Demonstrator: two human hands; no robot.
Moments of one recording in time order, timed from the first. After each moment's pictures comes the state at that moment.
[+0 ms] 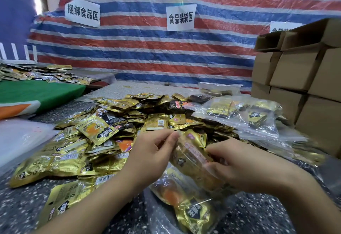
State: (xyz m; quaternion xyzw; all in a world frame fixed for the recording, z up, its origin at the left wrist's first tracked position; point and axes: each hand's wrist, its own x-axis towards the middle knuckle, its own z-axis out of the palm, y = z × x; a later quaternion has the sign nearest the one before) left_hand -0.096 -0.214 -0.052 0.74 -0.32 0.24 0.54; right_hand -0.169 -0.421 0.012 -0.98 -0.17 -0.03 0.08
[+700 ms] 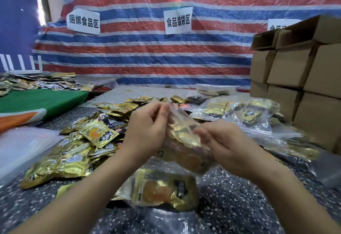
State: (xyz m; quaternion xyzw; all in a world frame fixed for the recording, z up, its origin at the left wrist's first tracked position) left_hand -0.105 -0.223 0.006 0.73 -0.28 0.32 0.53; right_hand -0.161 -0.422 0.010 -0.91 -0.26 -0.25 0.22
